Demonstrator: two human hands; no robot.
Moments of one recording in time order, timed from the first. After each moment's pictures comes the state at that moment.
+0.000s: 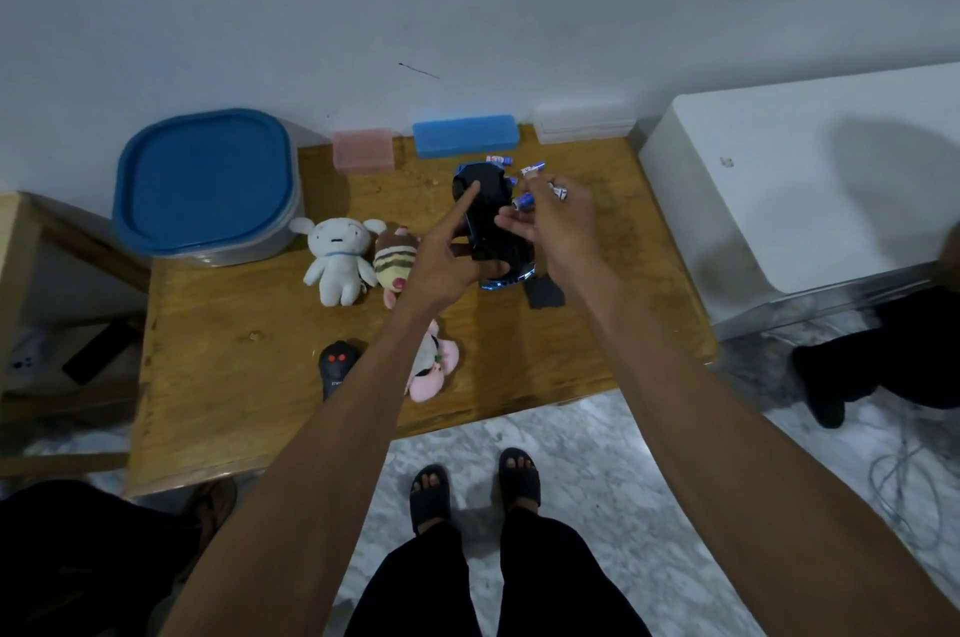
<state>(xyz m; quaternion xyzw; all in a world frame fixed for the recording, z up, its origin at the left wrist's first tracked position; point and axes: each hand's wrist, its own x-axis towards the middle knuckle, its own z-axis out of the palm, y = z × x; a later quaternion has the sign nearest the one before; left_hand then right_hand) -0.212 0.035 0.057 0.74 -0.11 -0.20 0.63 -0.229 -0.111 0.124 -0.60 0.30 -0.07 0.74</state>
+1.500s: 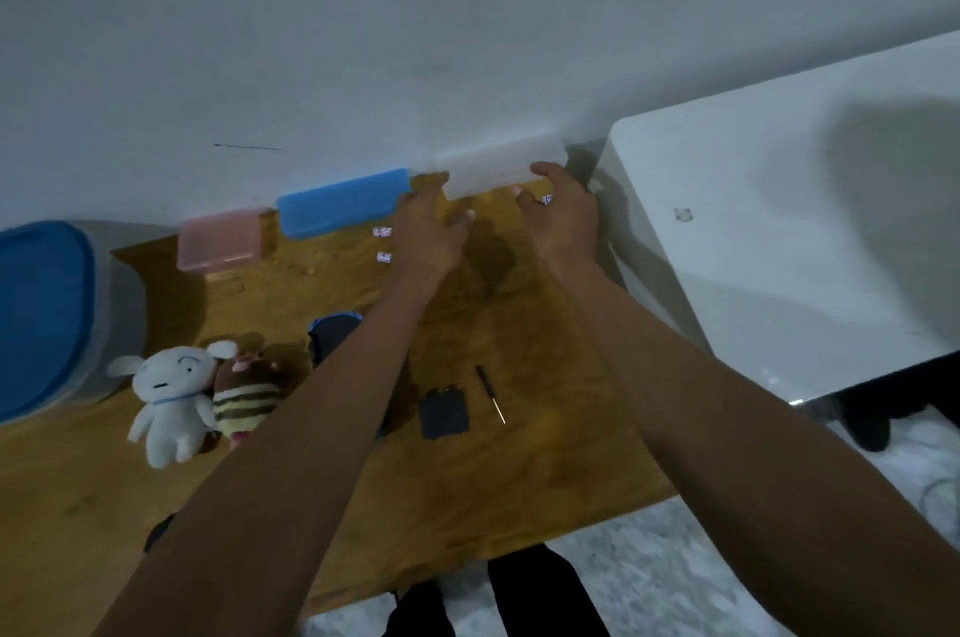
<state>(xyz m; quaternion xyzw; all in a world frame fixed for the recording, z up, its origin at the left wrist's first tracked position) -0.052 -0.194 0.019 0.91 -0.03 -0.10 0.39 -0.092 -0.349 0.020 -0.85 0.28 -0.09 0.43</state>
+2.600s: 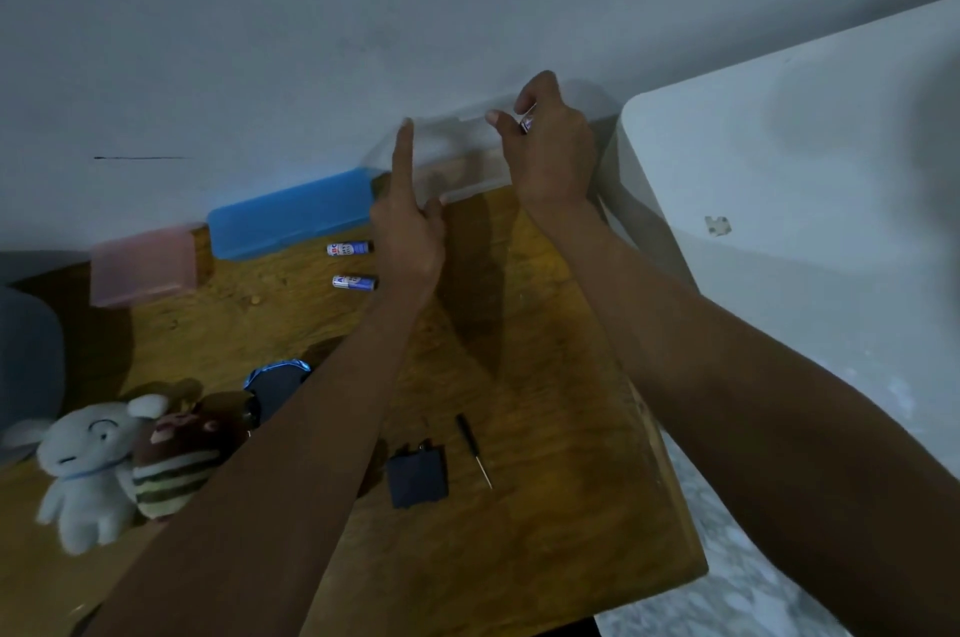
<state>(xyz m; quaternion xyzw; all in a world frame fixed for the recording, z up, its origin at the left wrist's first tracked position) -0.007 -0.221 -0.059 0.91 -0.06 0.04 0.41 0.005 -0.386 -0.024 -0.89 0.21 -0.19 0.35</state>
